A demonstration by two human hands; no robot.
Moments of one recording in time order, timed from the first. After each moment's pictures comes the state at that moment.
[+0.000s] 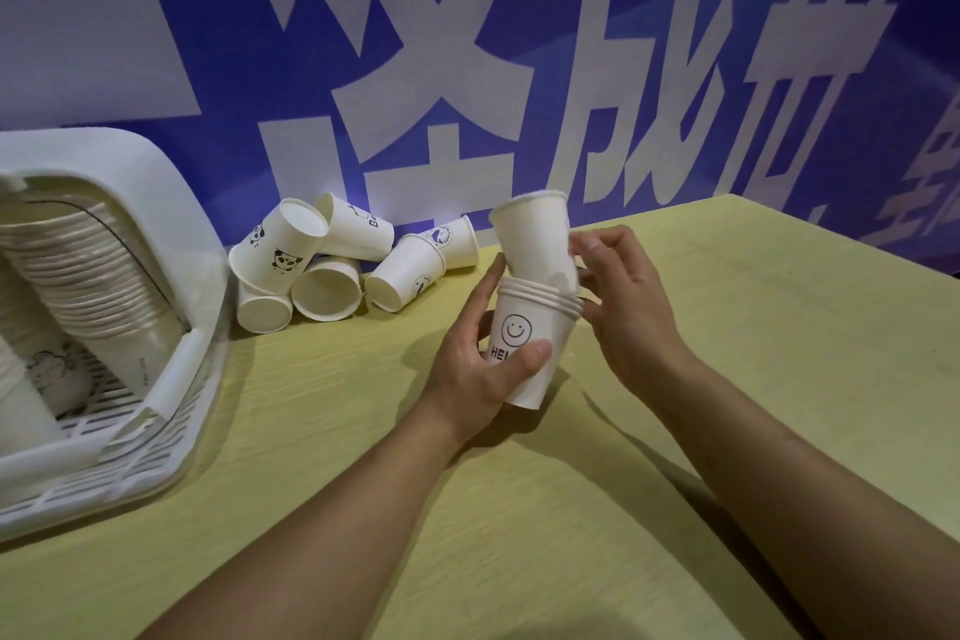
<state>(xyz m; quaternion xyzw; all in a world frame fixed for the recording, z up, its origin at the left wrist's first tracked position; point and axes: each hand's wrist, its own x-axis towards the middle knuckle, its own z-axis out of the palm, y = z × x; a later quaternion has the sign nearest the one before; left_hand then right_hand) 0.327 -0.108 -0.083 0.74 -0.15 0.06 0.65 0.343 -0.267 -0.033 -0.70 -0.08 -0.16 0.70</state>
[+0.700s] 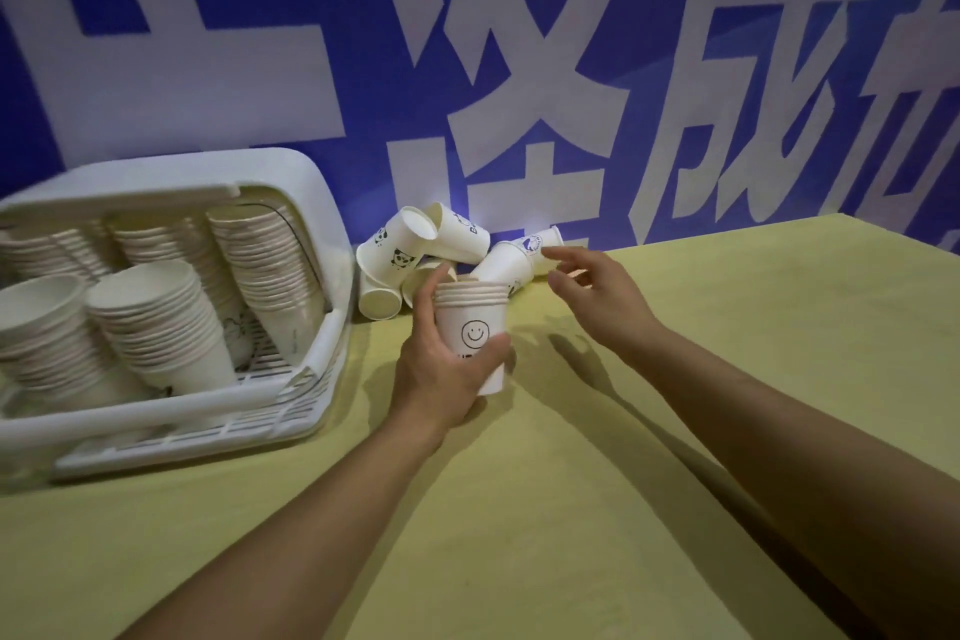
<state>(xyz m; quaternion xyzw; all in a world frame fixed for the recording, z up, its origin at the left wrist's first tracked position) 0.283 -0.022 -0.067 0.80 0.02 0.24 0.54 0.376 -0.195 -0.033 -0.85 -0.14 -0.11 0.50</state>
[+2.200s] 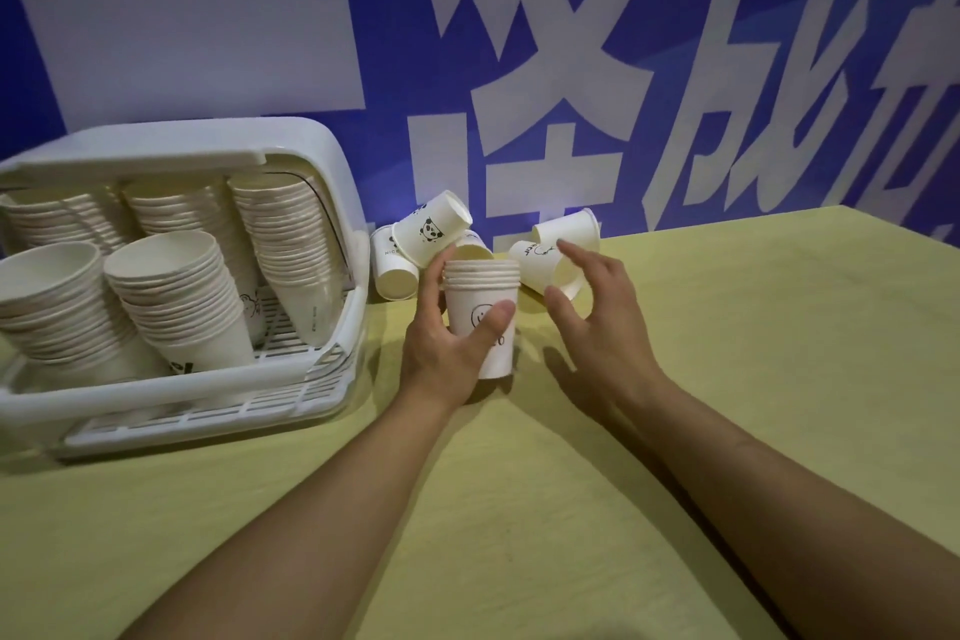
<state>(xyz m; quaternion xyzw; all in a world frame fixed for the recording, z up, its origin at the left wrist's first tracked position) 0.283 0.002 -0.076 0.76 0.02 0.24 0.61 0.317 -0.161 -0.060 -0.83 -0.13 -0.19 0.50</state>
